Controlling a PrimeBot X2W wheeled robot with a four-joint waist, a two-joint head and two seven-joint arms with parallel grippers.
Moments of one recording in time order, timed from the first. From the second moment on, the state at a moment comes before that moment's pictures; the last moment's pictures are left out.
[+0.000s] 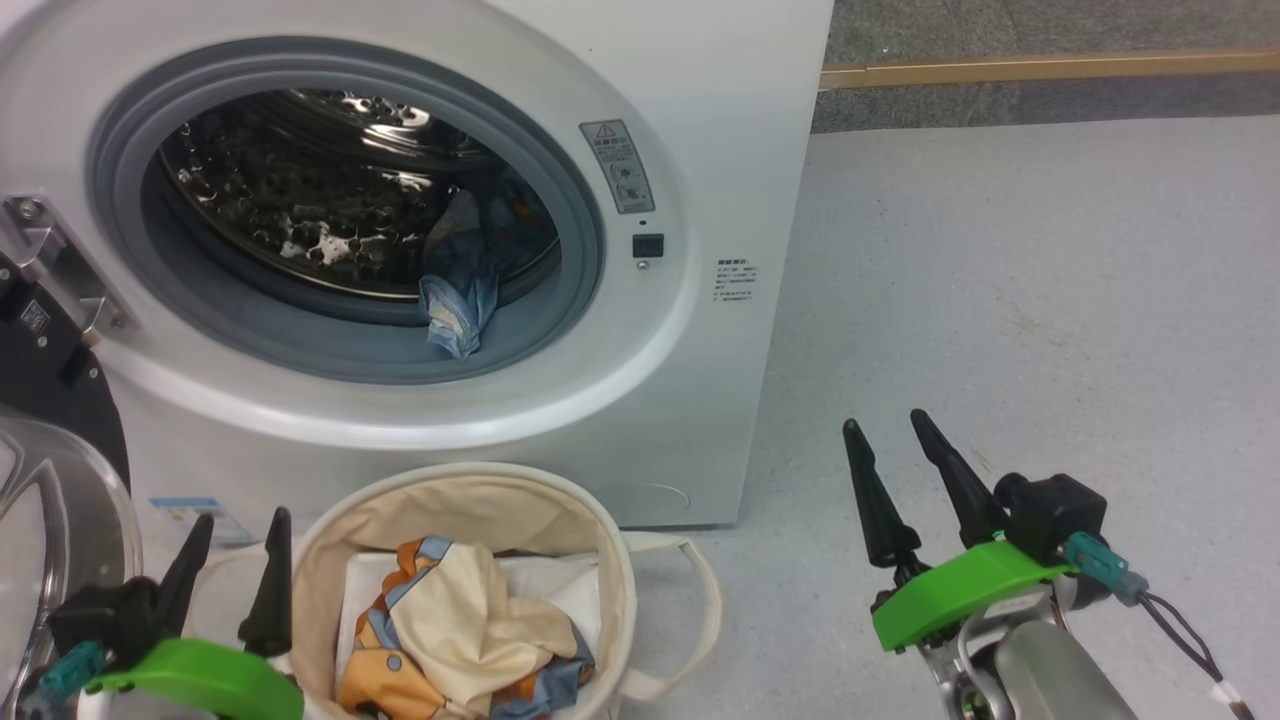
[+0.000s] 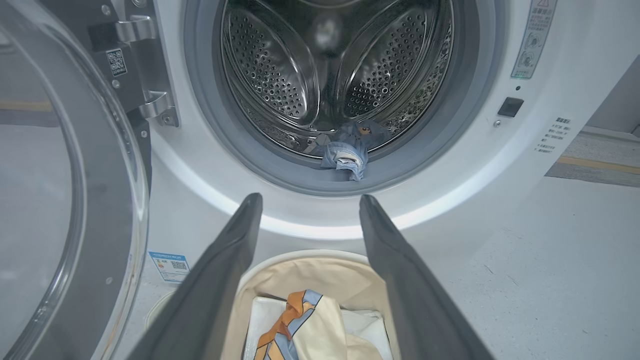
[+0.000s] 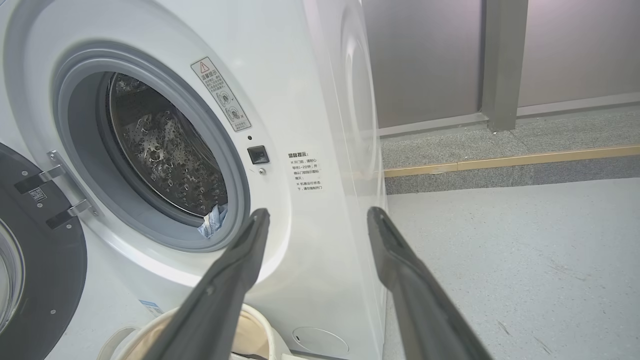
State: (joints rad) left arm -0.15 0.43 -0.27 0.30 -0.62 0.11 -0.21; right arm -0.24 -0.05 0.21 0.37 0.30 0.12 -0.26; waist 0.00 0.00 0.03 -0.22
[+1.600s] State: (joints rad) left arm -1.32 0.25 -0.54 1.10 -0.61 -0.12 0.25; right arm -0.39 -0.05 0.18 0.21 0.35 0.12 -0.26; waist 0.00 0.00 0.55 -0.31
